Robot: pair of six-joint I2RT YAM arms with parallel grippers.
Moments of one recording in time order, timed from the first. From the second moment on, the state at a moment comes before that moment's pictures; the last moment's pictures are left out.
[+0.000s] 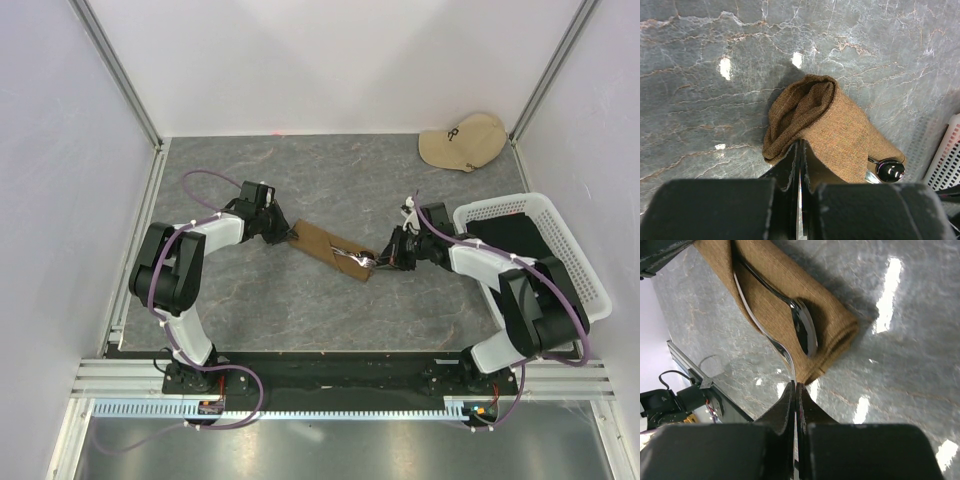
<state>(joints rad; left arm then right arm) -0.31 1.81 1.01 -0.10 0.27 -0.77 0.30 1.51 0.73 -0.12 -0.55 0.62</state>
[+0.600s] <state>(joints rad) -0.31 1.81 0.99 -0.07 0.27 -0.77 0.38 1.68 0.81 0.02 -0.57 0.68</state>
